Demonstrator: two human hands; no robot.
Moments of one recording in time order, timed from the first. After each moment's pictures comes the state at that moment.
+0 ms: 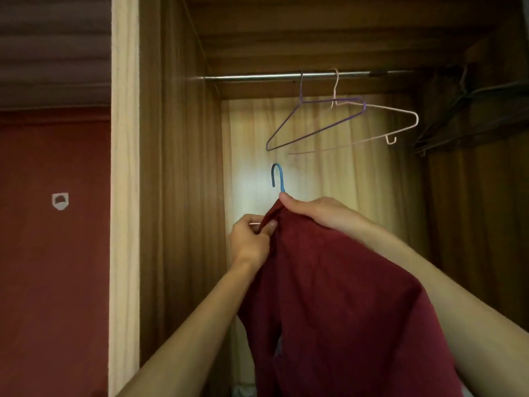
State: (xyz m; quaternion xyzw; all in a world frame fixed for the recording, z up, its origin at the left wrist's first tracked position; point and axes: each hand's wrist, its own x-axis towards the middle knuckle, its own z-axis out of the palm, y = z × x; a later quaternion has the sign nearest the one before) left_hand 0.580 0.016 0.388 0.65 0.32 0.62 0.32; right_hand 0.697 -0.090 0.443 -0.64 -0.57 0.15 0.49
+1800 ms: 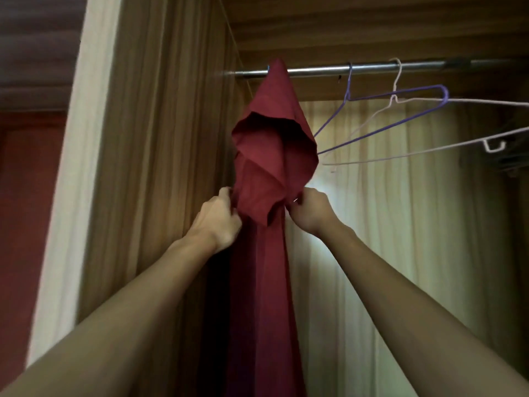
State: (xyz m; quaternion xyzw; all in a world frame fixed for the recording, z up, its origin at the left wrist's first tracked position) left_hand 0.528 0.111 0.461 0.74 0.45 0.51 0.03; right_hand 0.722 0.120 0.489 -0.58 -0.66 -0.18 0.45
